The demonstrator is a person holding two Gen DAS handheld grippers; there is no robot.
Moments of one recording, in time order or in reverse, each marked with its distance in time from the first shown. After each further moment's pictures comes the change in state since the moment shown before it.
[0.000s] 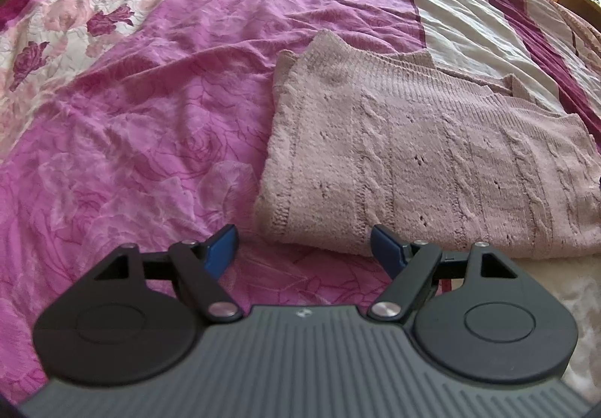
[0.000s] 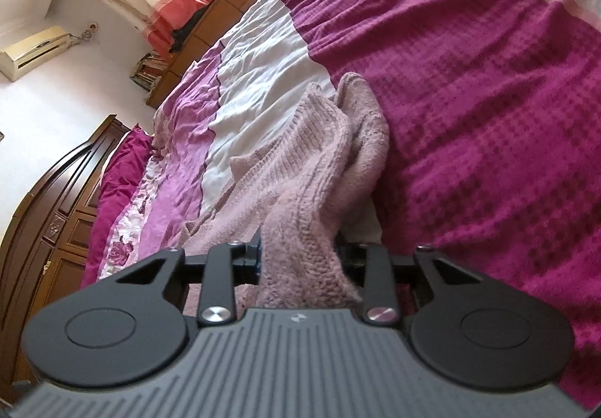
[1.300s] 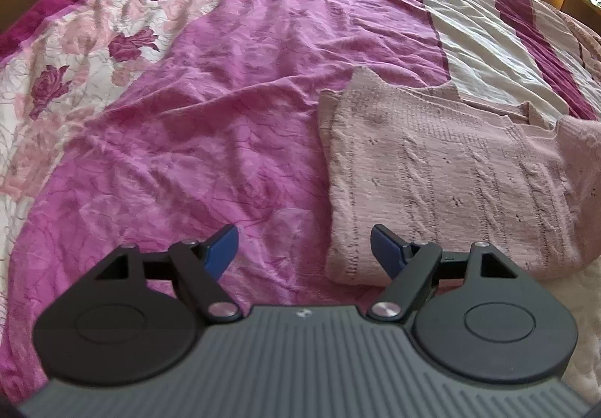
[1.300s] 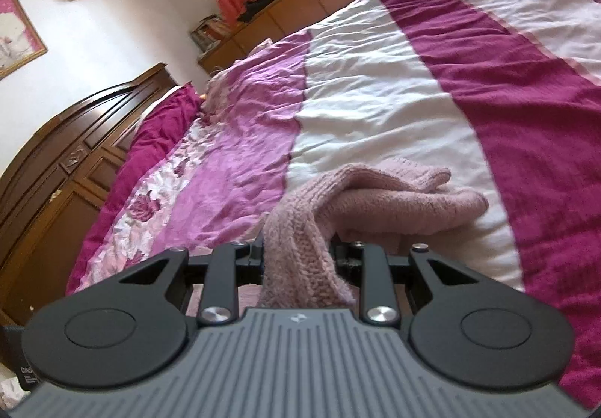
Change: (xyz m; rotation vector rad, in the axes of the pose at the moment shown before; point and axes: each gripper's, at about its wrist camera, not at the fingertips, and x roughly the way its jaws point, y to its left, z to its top) left arm -0.016 0.038 0.030 0.012 -0.018 0.019; right arm -0.004 0.142 -0.003 -0.302 0.025 0.081
